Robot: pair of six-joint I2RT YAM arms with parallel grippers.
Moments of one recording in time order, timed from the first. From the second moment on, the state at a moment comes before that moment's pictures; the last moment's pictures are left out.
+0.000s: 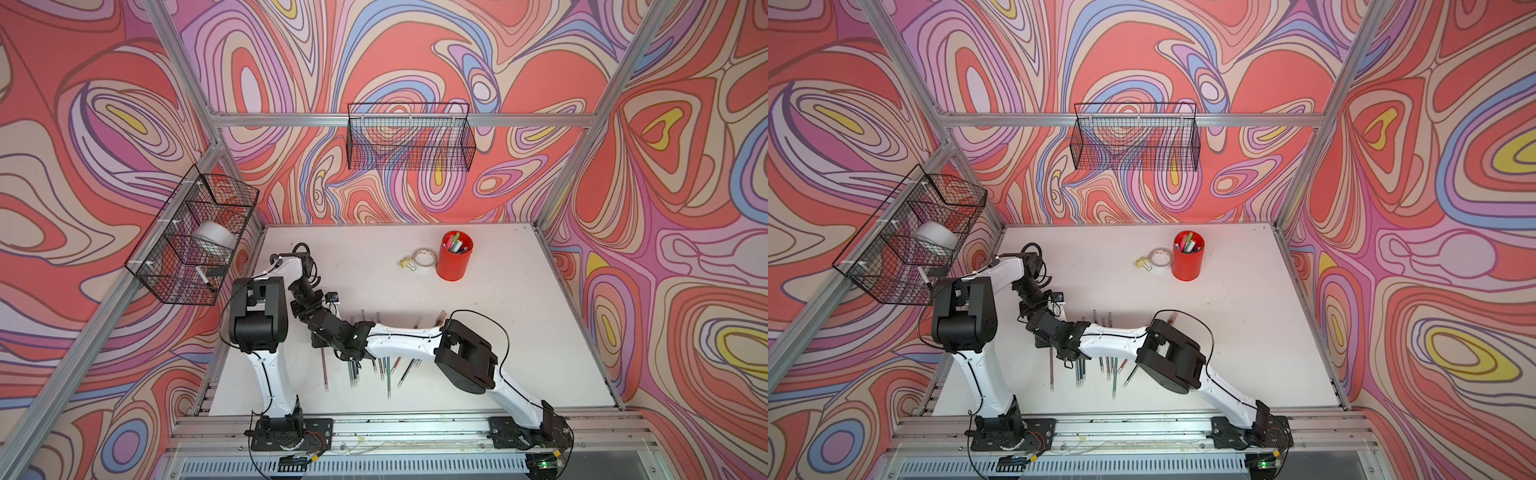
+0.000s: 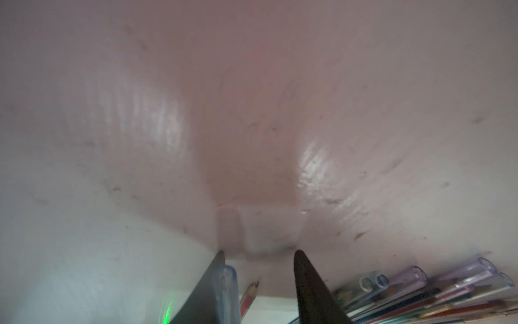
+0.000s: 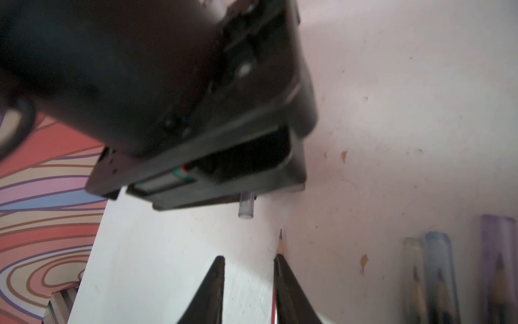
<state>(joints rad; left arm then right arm) 0.03 1.99 1.36 -1.11 0.17 -0.42 1.18 2.38 1.85 -0.17 0.26 0.90</state>
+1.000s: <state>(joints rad) 0.03 1.99 1.36 -1.11 0.18 -0.43 1.16 2.50 1.98 -0.20 0.31 0.90</state>
